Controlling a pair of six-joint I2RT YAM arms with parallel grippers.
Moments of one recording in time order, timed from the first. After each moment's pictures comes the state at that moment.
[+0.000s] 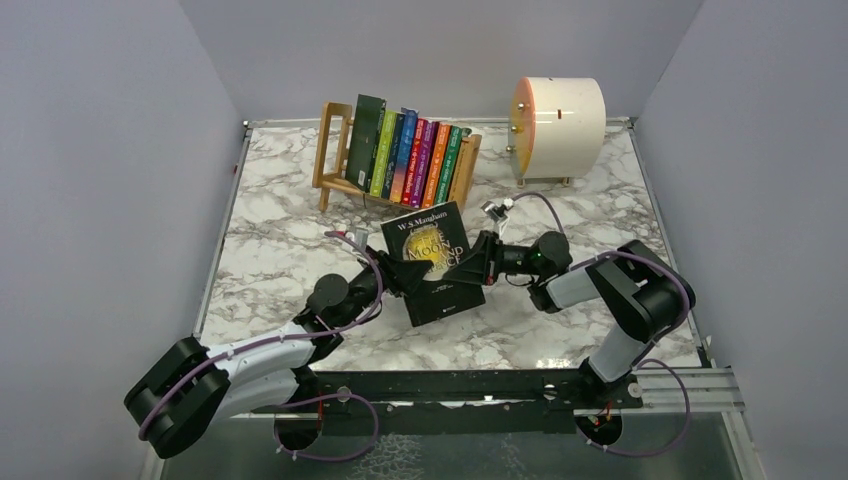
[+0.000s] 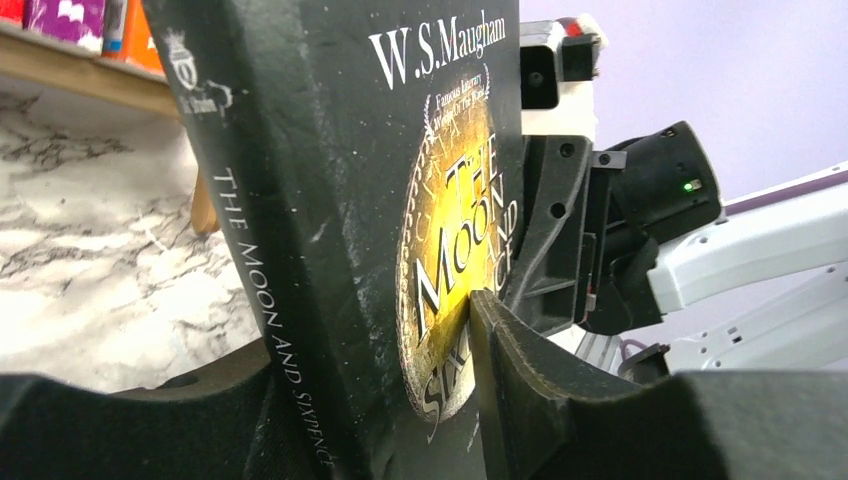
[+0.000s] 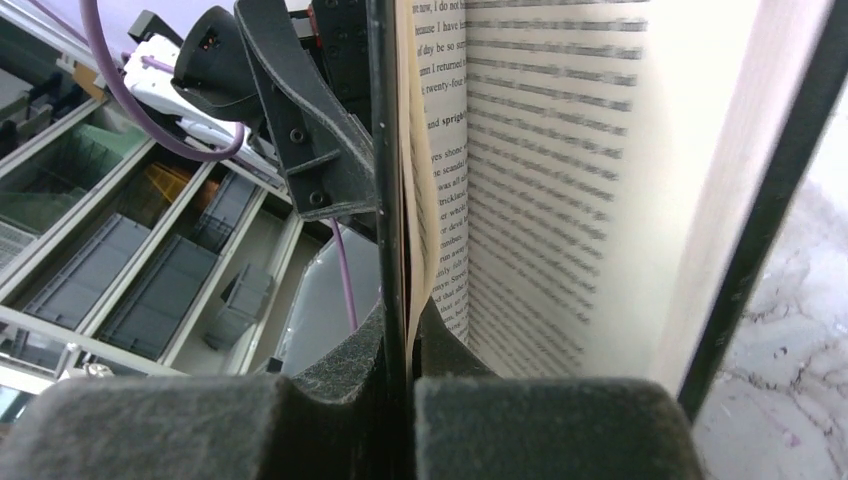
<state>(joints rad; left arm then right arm) -0.79 1.02 0.17 0.91 0.01 -0.76 0.53 1.69 0.42 1.49 -1.00 1.05</state>
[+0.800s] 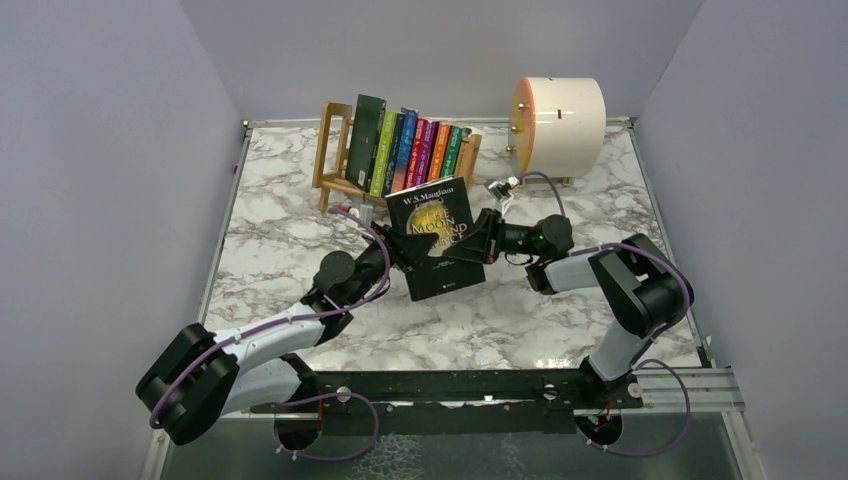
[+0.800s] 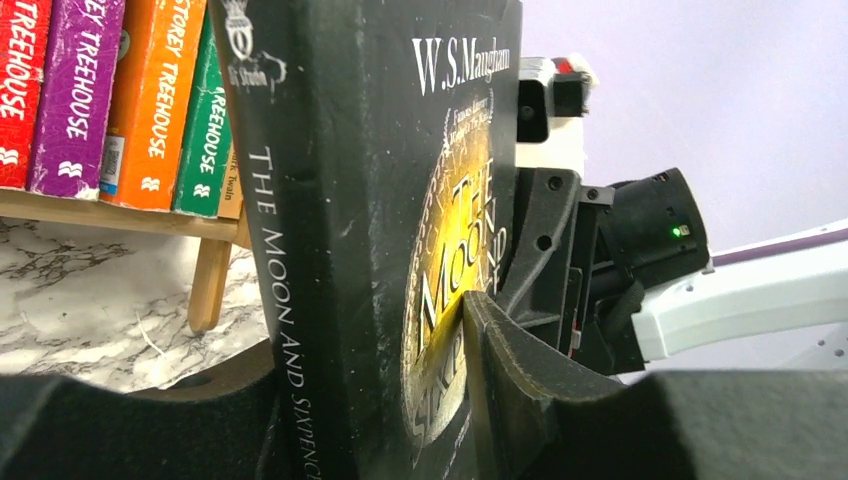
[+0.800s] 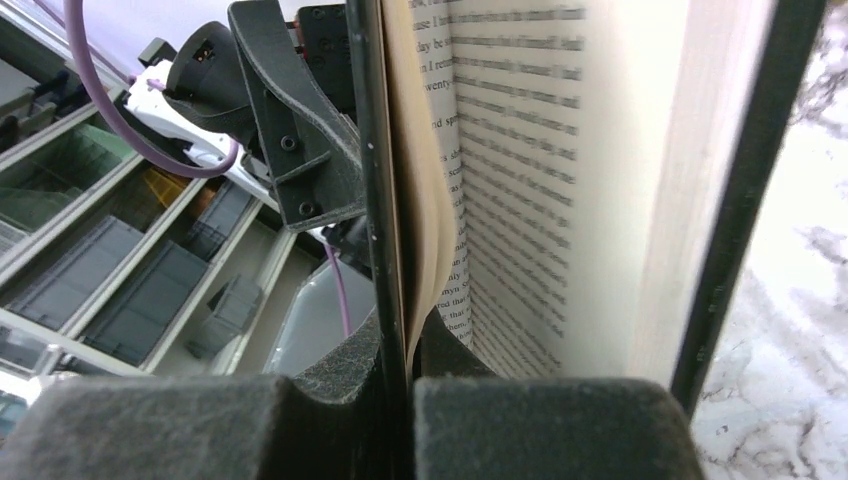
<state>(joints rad) -0.74 1.10 0.34 0.89 0.01 -0.74 0.48 1.72 0.58 1.50 -1.05 1.13</state>
